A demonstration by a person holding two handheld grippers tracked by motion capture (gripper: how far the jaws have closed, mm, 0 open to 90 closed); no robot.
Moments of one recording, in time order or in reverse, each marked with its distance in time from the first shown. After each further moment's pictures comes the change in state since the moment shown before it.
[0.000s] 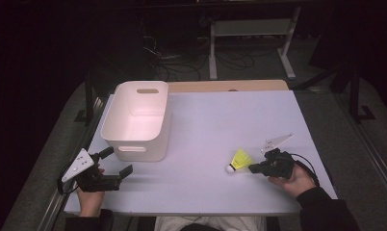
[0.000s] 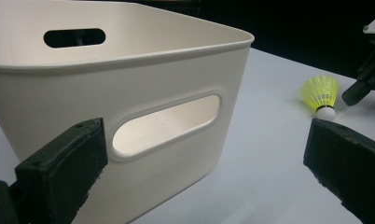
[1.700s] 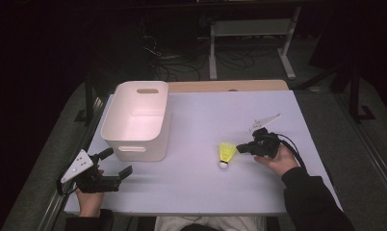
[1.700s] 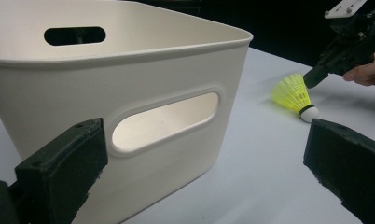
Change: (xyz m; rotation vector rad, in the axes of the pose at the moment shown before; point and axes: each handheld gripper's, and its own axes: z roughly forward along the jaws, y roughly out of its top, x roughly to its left) left arm -0.001 -0.001 -0.002 0.000 0.002 -0.009; right arm -0.032 0.052 0.022 -0.080 0.006 0.008
